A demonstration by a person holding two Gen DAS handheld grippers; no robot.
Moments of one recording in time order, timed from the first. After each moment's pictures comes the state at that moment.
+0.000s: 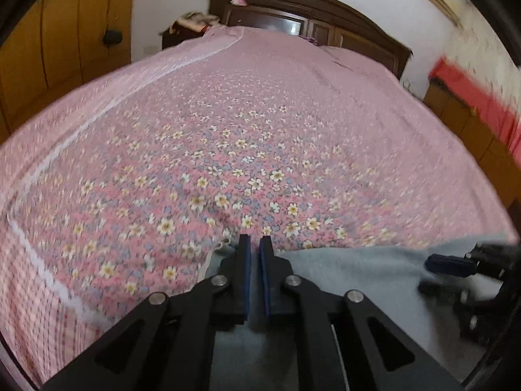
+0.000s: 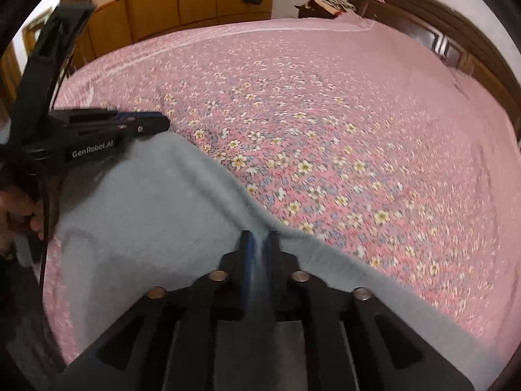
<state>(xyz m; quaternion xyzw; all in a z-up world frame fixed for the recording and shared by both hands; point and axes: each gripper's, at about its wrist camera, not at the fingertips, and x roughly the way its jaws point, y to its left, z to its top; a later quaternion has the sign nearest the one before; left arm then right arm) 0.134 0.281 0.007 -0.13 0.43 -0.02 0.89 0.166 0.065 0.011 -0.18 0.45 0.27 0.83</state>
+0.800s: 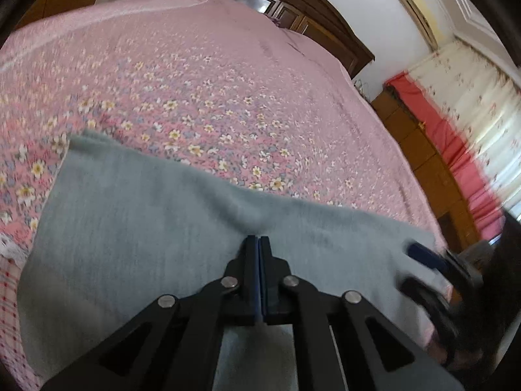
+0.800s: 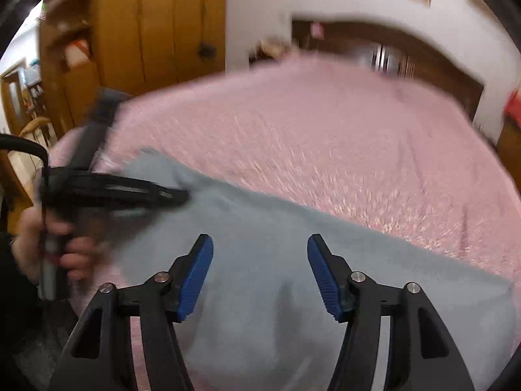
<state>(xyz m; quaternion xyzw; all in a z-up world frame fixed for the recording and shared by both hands) 0.145 0.238 -0.005 -0.22 0.47 -0.15 0.84 0.095 0.001 0.058 -0.11 0.39 0.20 0.89</state>
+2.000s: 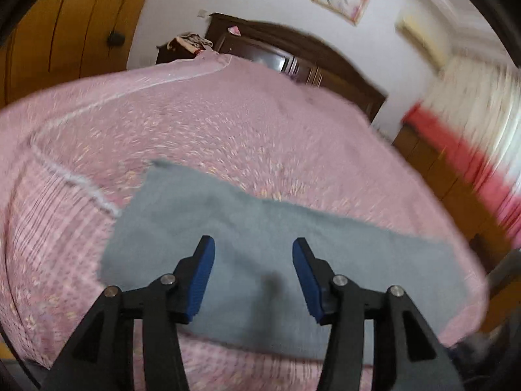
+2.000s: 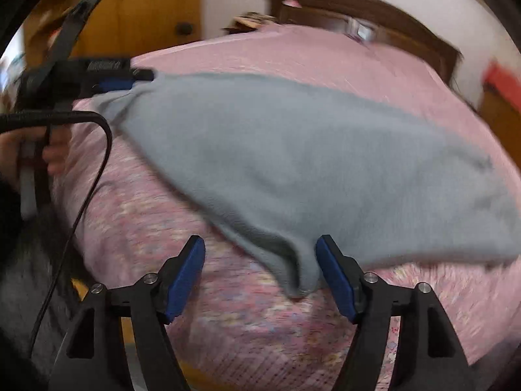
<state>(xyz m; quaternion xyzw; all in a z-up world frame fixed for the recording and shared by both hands) 0.063 0.231 0.027 -0.22 0.34 -0.07 0.91 -0.046 -0.063 -0.008 -0.13 0.39 0.17 0.90</state>
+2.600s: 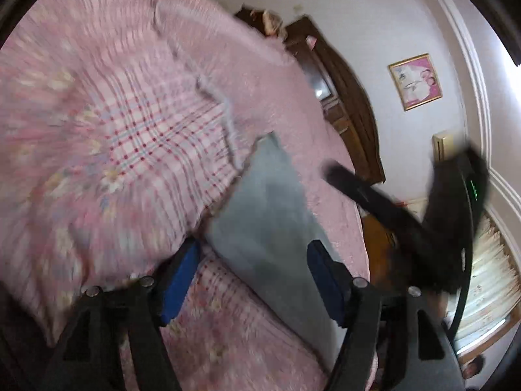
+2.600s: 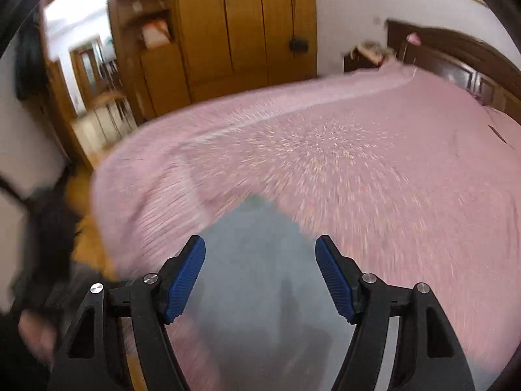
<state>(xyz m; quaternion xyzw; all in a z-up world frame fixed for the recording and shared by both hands) 0.021 0.332 -0.028 -0.51 0.35 -0.06 0.78 0.169 0.165 0.054 -0.16 0.39 0.38 0.83</state>
